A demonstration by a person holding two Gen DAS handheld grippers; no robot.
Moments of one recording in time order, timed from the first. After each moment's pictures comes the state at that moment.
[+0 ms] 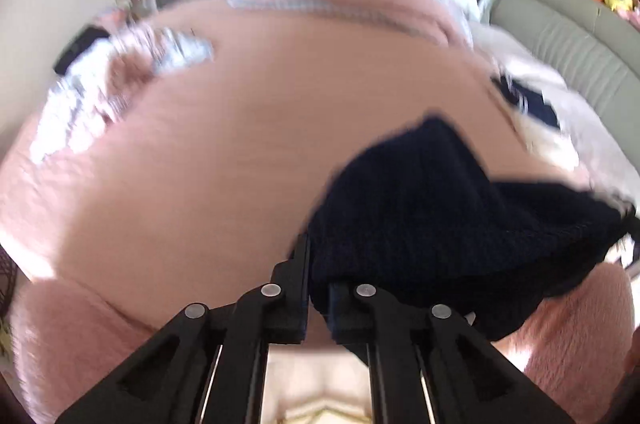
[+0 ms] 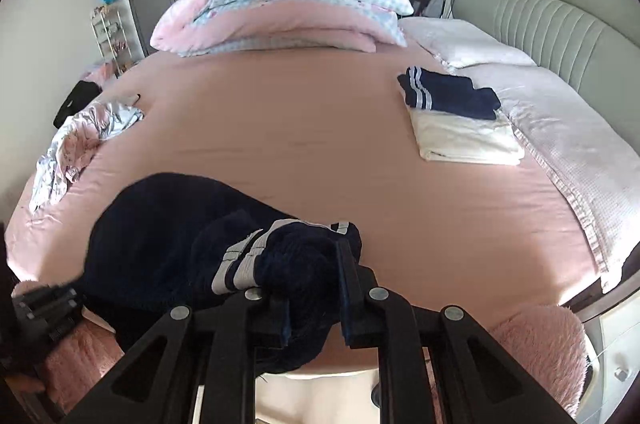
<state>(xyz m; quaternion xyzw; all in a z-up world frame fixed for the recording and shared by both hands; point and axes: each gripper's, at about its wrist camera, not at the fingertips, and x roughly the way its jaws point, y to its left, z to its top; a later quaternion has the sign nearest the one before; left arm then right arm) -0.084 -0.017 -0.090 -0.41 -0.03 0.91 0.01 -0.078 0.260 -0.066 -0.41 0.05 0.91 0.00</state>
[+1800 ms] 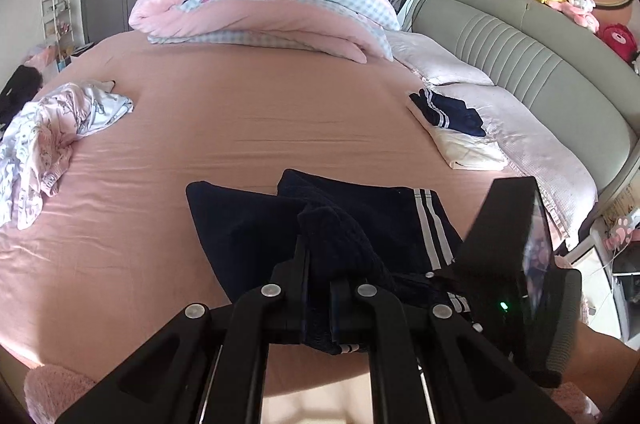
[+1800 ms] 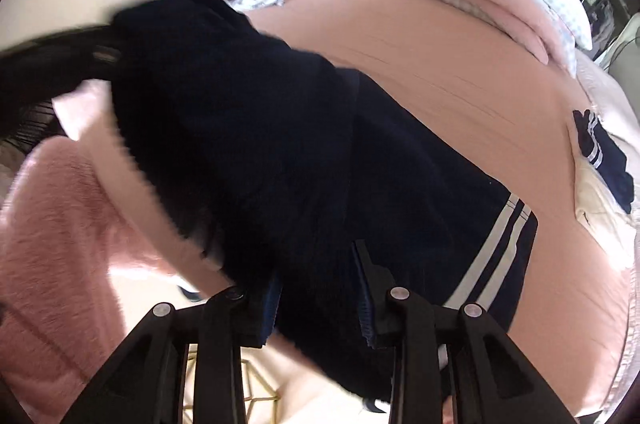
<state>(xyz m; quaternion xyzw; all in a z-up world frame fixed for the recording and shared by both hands) -0.093 -0.001 -0.045 -0.41 -0.03 0.90 0.16 -0.138 0.128 -0.161 -0.49 -0.15 0.83 -0.20</state>
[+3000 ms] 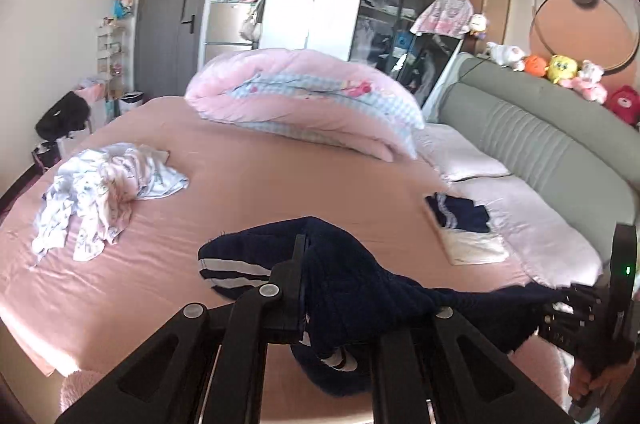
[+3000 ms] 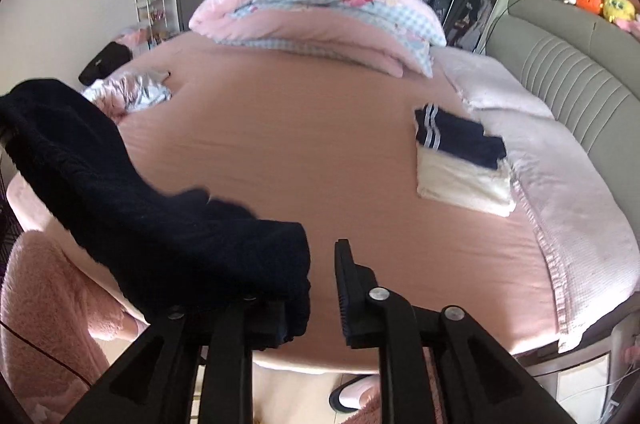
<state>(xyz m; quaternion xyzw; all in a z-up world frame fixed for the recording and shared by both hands) -0.060 -0.022 0.066 -0.27 -0.07 0.96 0.08 -0.077 0.255 -0.008 -0.38 -0.06 0.92 -0.06</state>
